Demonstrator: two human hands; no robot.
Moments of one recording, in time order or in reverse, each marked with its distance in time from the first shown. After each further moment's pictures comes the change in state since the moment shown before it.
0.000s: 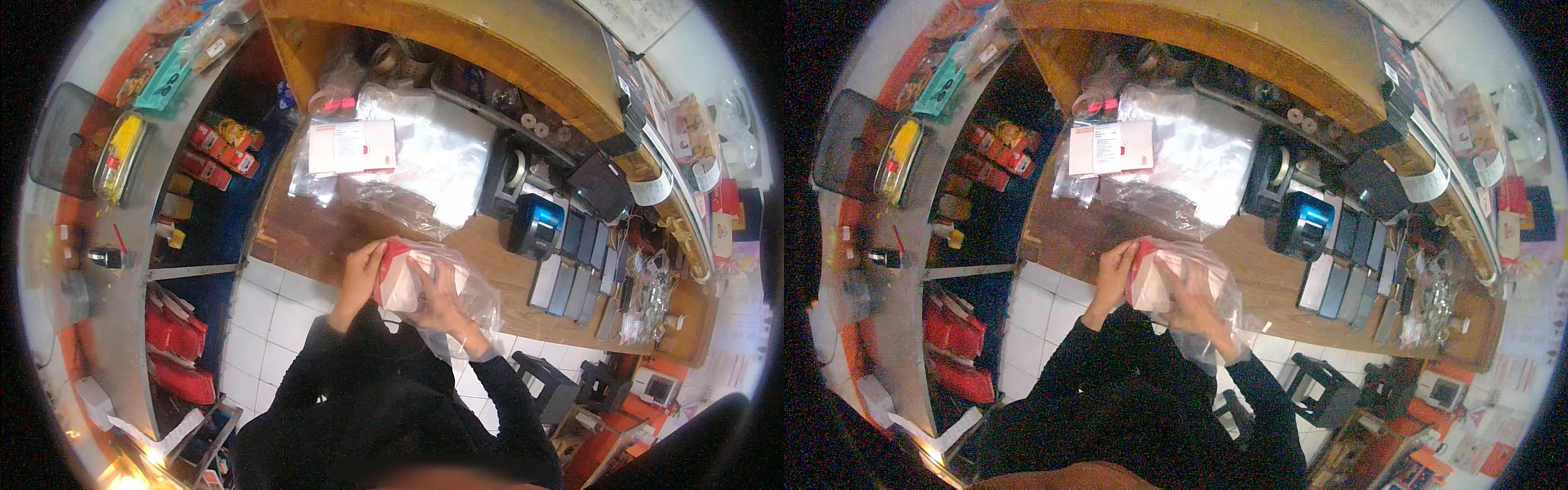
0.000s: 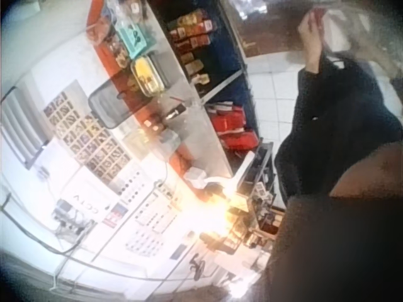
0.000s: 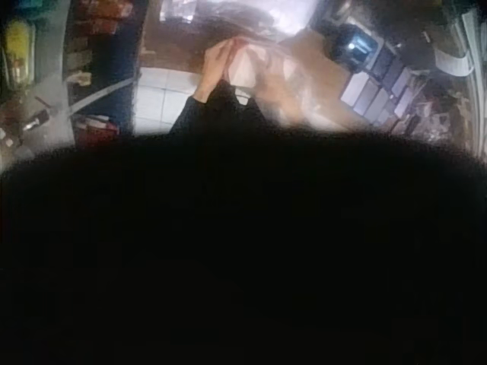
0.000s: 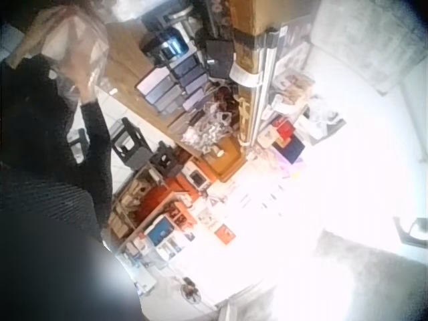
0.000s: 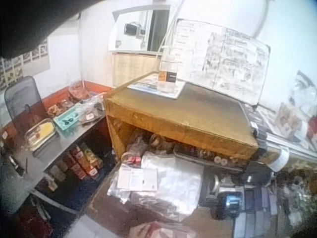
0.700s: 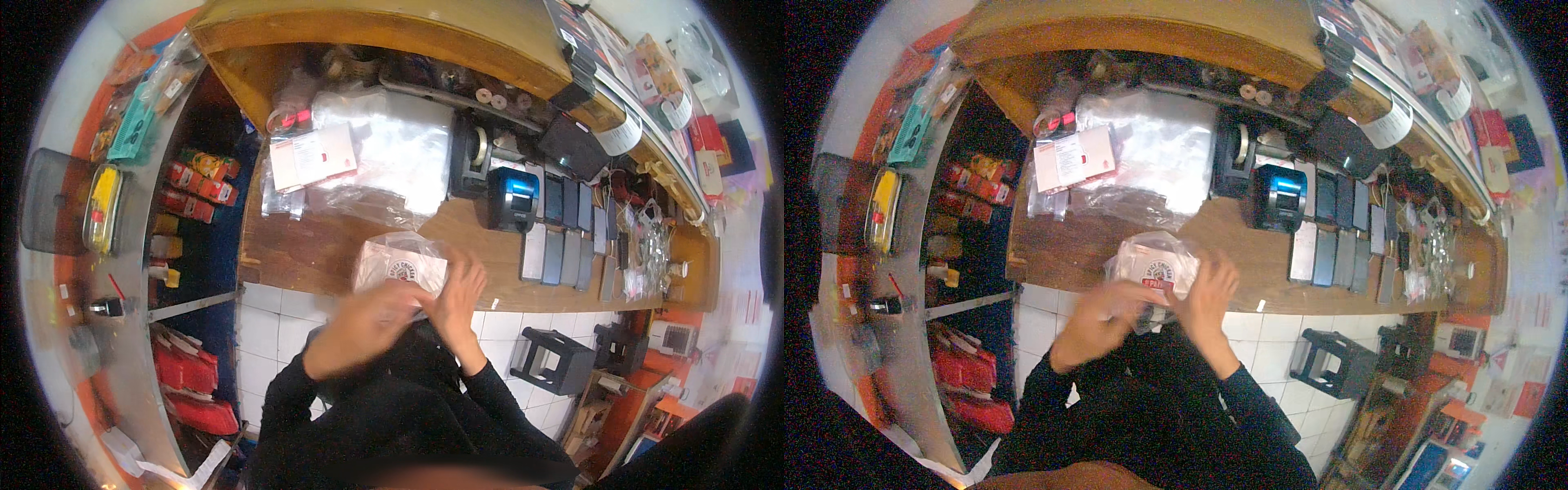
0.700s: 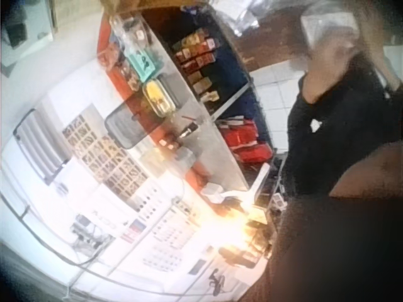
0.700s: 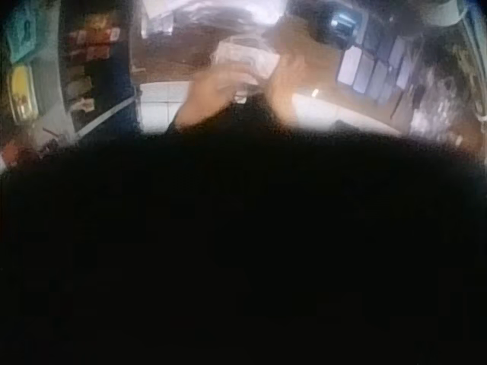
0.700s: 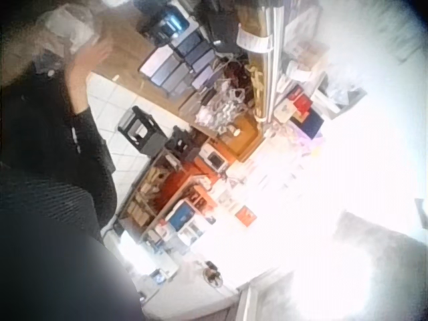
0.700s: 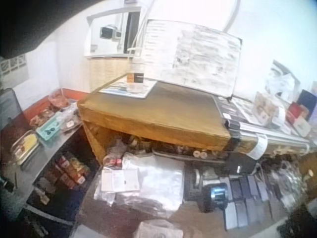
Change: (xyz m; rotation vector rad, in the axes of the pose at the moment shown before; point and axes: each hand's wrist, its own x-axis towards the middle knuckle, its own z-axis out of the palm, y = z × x) left_hand -0.061 0.146 0.022 0.368 -0.562 0.464; right_hand -0.028 -0.025 -0.024 -0.280 0.454 0.523
